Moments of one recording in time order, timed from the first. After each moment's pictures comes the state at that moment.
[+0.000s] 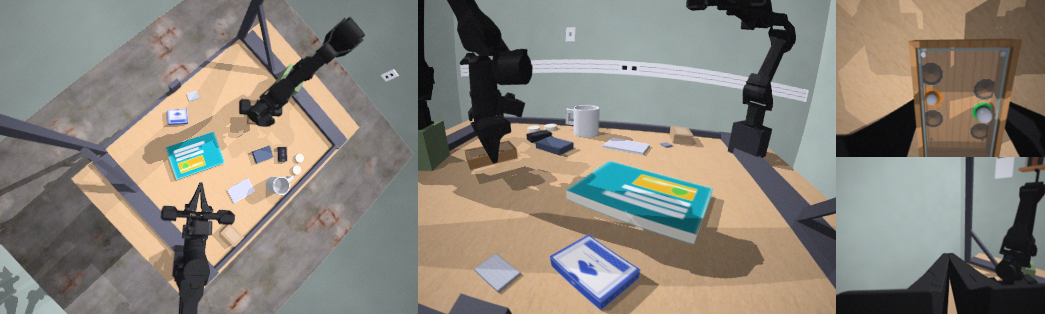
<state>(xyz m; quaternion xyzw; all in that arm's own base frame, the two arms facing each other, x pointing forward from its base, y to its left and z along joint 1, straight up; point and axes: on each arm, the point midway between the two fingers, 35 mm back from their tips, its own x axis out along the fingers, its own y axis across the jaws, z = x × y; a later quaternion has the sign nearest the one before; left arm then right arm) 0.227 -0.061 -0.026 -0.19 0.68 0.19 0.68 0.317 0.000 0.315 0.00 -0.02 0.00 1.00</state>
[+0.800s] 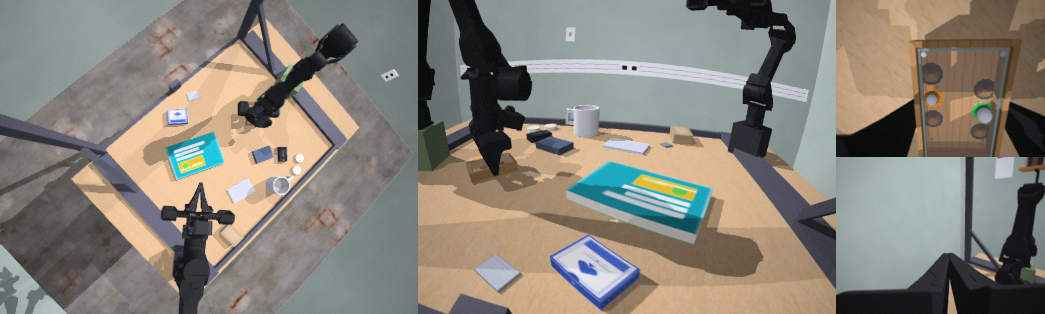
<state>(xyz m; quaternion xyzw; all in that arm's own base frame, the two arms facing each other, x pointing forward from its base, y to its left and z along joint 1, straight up) 0.225 -0.061 -0.057 -0.19 0.68 0.19 0.68 0.317 0.000 0.315 0.00 -0.02 0.00 1.00</state>
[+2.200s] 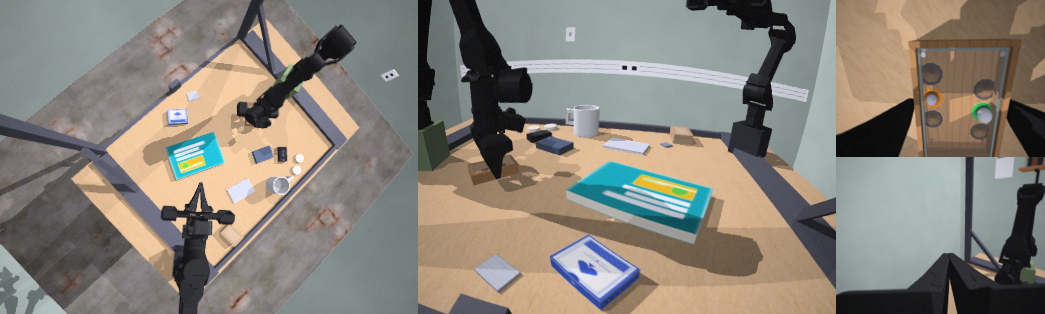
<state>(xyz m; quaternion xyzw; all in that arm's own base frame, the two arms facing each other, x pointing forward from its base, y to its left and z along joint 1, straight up) 0.227 -0.061 -0.062 -0.19 0.68 0.19 0.68 0.317 0.000 0.315 0.00 -0.02 0.00 1.00</state>
